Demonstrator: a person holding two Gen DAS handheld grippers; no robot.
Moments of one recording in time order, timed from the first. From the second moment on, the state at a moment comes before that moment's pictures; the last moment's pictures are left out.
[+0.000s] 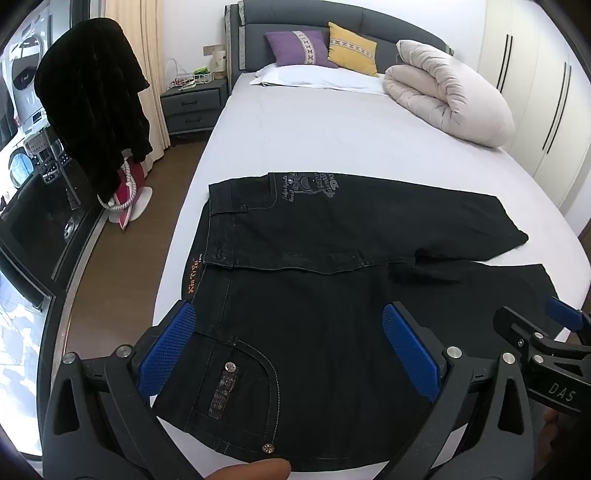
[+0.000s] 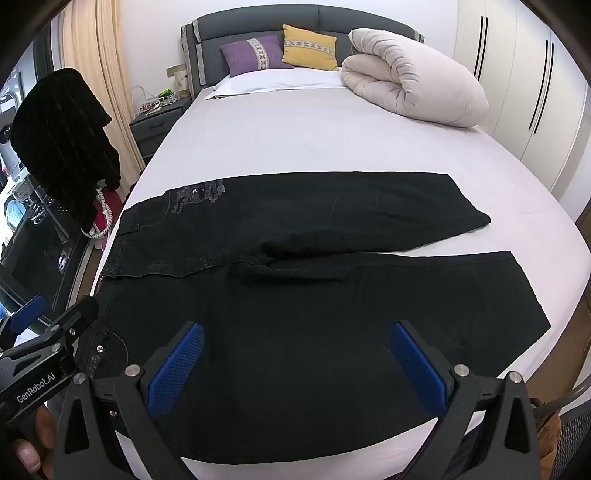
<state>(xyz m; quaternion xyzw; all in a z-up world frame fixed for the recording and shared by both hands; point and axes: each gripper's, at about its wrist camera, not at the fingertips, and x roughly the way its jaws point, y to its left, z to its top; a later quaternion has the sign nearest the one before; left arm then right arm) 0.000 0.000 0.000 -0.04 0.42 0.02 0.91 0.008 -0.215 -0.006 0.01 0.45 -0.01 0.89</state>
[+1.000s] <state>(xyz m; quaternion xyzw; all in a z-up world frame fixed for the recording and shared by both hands) 0.001 -0.003 -0.009 -0.04 0.43 0.02 0.90 0.008 -0.214 -0.009 0.01 0.45 -0.01 0.89</state>
